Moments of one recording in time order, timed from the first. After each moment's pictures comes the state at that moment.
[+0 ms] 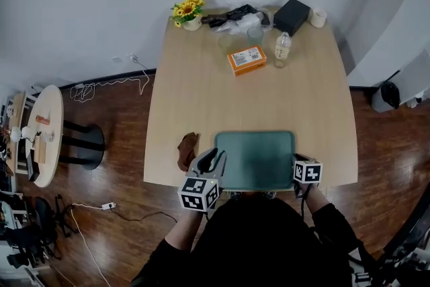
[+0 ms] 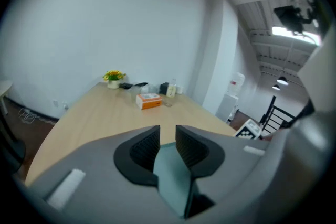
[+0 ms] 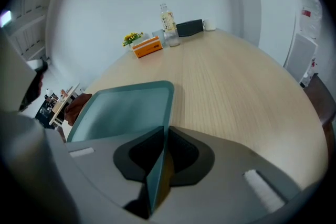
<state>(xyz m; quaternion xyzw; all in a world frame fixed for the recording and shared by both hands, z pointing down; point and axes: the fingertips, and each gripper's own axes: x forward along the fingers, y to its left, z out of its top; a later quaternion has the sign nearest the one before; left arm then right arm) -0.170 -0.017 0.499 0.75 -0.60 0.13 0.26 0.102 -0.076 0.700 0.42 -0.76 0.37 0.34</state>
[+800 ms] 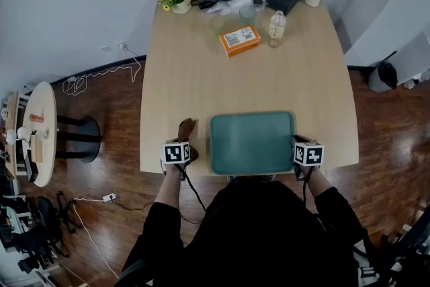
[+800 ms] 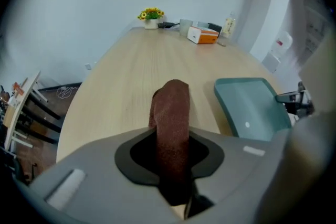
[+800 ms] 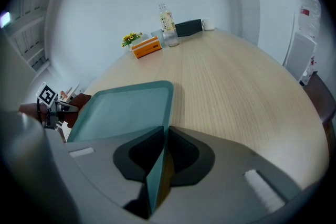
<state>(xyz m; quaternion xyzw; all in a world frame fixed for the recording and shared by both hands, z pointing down) -0.329 0.013 0.692 0.58 -0.62 0.33 0.42 0.104 -0.087 0.694 0.42 -0.76 0.37 0.34</state>
